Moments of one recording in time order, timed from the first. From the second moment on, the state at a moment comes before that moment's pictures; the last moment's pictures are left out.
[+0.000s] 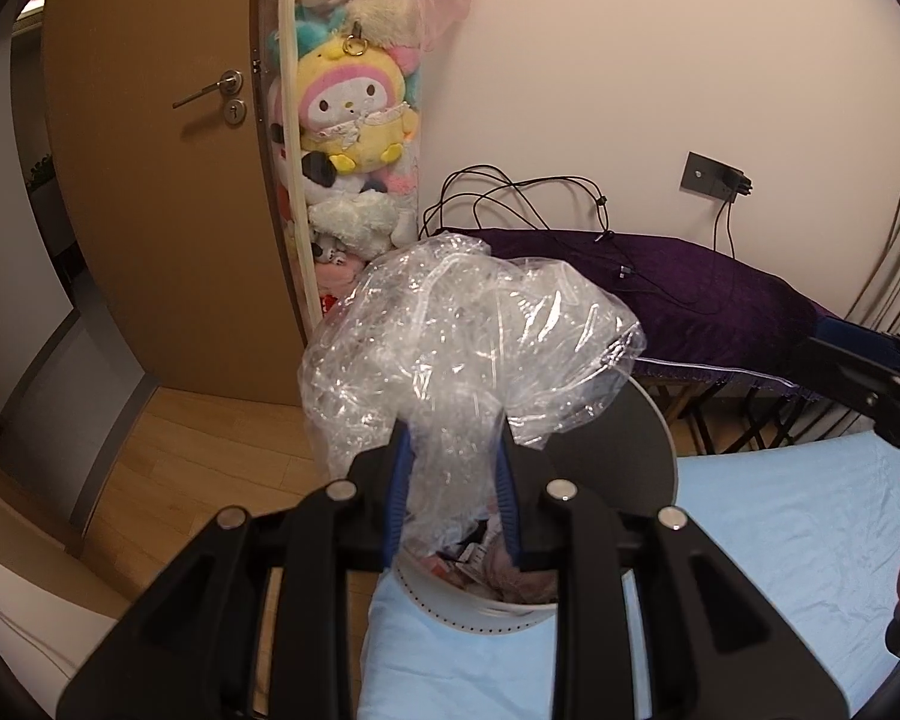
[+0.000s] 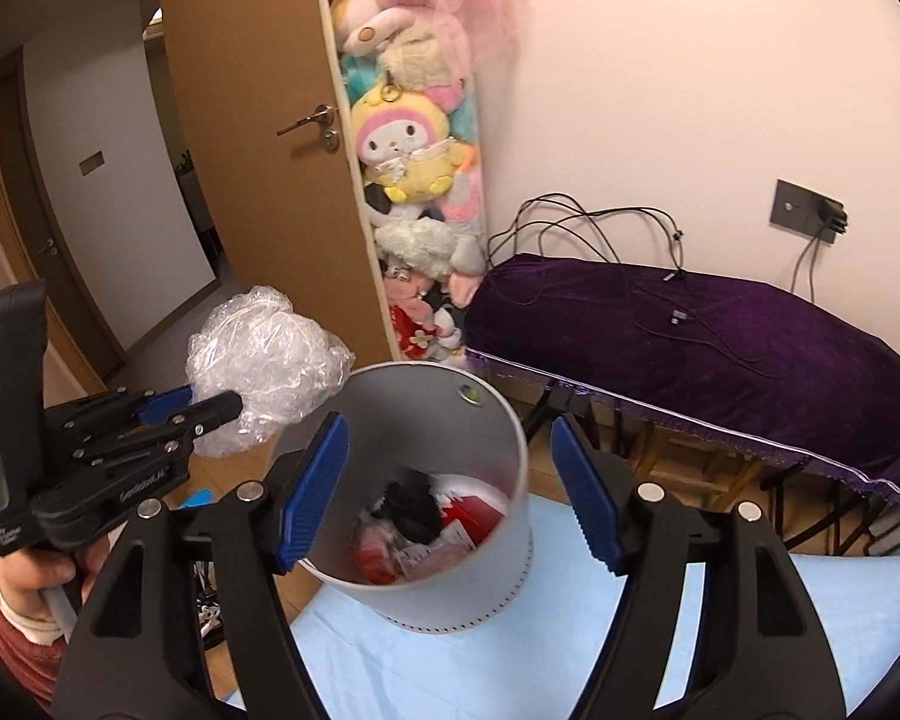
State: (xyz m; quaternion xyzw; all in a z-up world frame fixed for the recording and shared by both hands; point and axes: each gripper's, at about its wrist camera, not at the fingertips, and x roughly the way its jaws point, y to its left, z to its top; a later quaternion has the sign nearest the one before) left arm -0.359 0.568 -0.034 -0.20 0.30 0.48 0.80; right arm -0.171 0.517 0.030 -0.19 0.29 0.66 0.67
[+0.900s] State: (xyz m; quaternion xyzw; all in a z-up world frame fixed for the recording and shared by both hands) left arm -0.262 0.445 -0.039 -0.11 0.35 0.34 0.87; right arm -0.073 0.336 0.007 -0.18 0.33 0.54 0.75
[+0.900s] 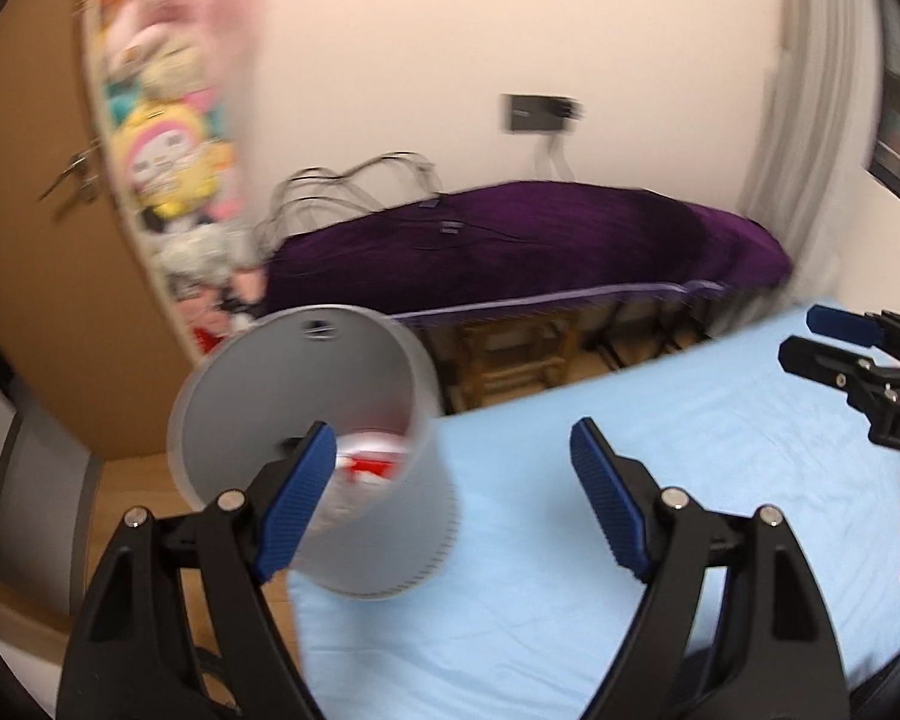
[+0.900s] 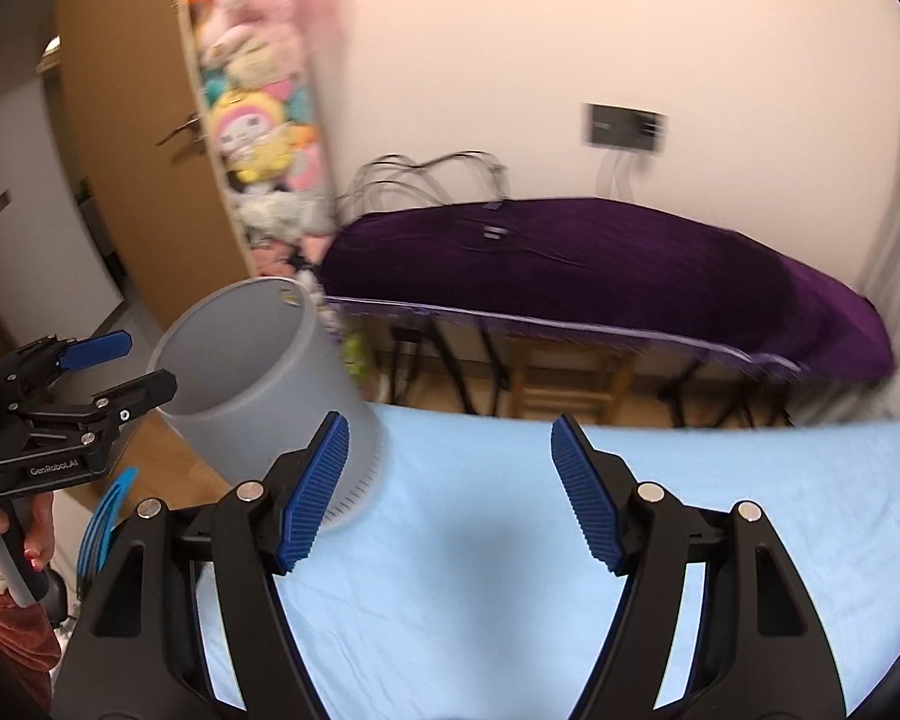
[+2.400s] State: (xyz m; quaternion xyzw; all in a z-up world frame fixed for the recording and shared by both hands) left arm -0.099 -0.057 -0.093 0.06 0.42 -0.12 0.90; right arm -0.123 -0.313 0.013 -0.06 0.38 0.07 0.92
